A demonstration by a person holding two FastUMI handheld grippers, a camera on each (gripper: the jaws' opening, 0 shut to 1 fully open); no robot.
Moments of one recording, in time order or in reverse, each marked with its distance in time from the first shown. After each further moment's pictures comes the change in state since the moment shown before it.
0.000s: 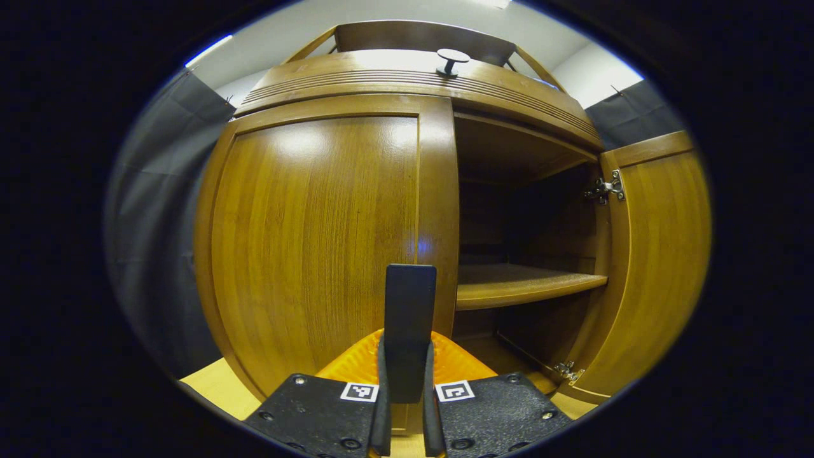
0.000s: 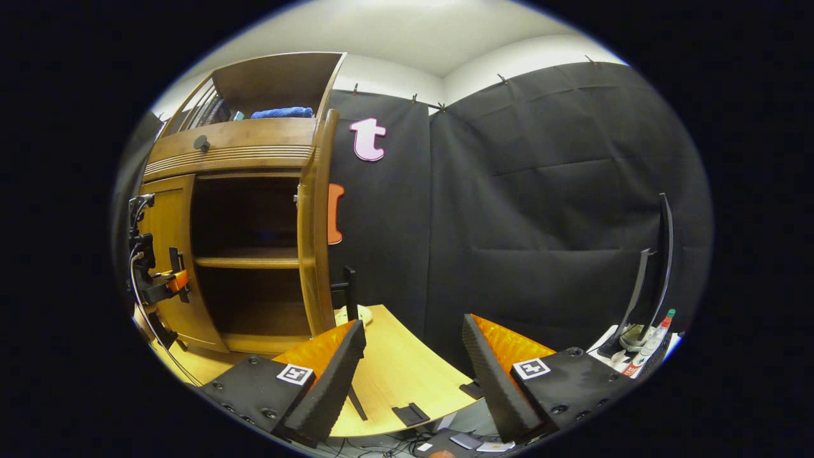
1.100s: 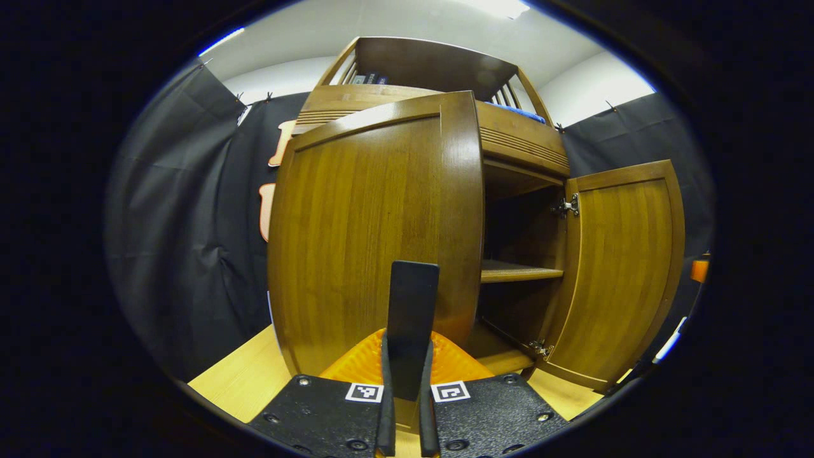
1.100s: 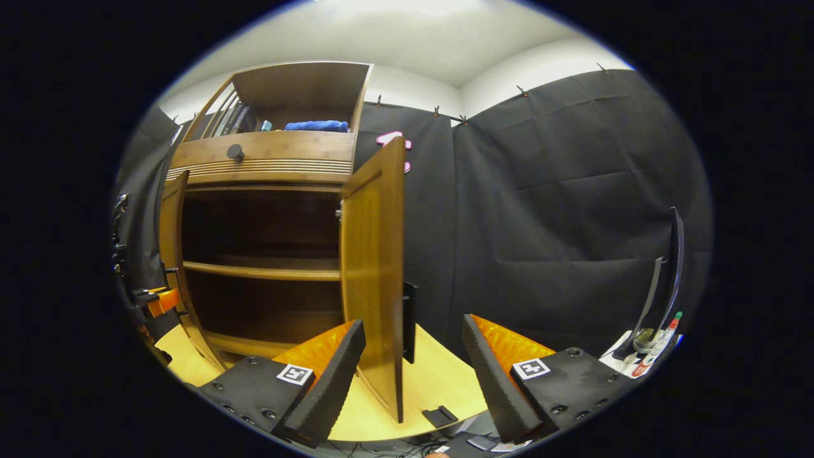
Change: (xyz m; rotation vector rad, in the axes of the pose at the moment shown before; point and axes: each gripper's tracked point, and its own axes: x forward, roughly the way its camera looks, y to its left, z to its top) left arm -0.120 0.048 0.010 -0.045 0.011 -0.060; right arm -0.019 0.075 0.018 0.000 -0.044 0.106
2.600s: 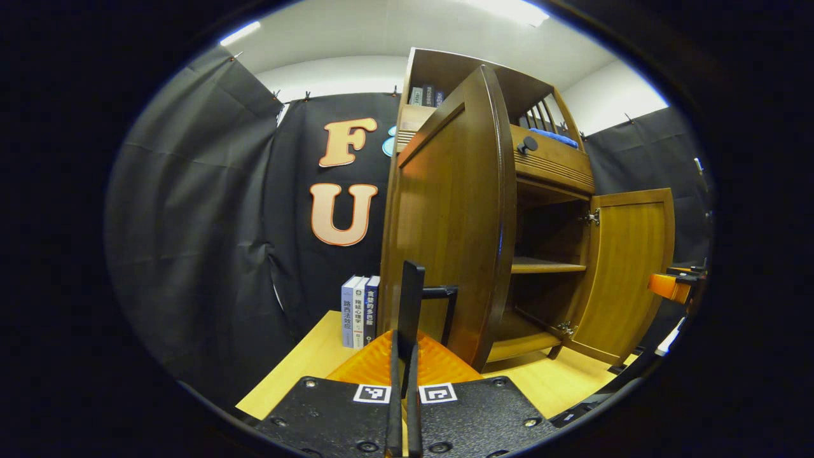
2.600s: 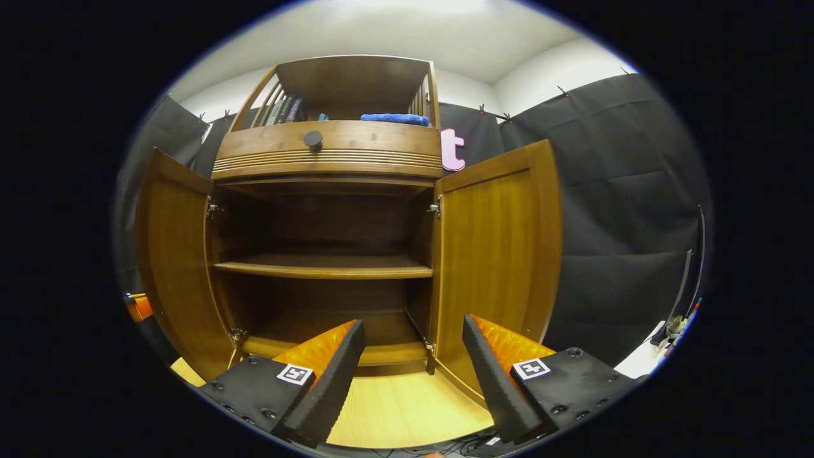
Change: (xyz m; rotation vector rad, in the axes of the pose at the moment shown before) left arm -0.099 0.148 0.014 -0.009 0.026 0.089; right arm -0.017 0.168 -0.012 -0.002 0.009 0.160
